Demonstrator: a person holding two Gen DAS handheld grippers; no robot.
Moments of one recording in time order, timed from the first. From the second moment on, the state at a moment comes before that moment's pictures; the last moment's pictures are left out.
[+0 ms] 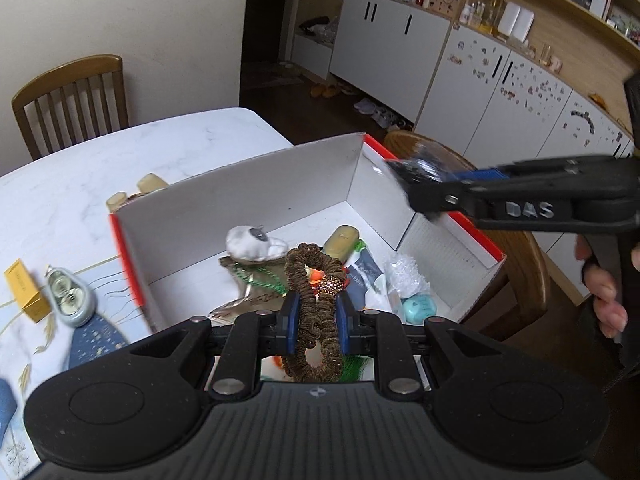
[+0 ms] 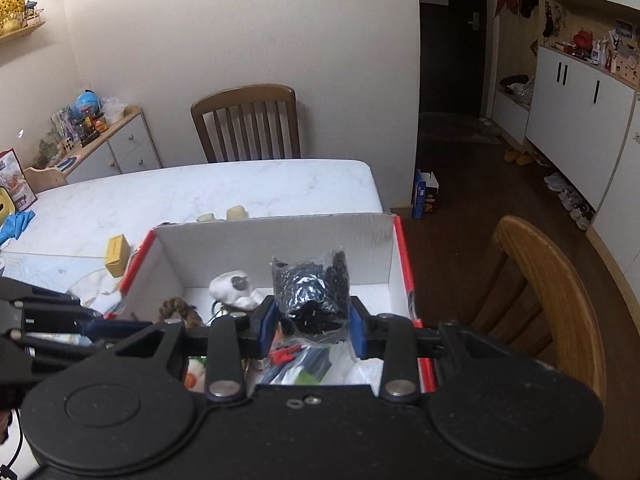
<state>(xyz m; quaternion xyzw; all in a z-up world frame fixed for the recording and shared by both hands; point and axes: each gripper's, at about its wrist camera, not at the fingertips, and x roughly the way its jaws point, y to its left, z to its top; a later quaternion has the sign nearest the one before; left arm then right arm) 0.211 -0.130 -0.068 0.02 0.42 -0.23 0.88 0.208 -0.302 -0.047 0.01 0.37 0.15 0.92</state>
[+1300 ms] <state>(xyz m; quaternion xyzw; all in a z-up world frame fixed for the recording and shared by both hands) 0.271 -0.174 -0.140 0.04 0.52 -0.19 0.83 0.314 -0.272 -0.121 -0.01 0.49 0.16 0.86</state>
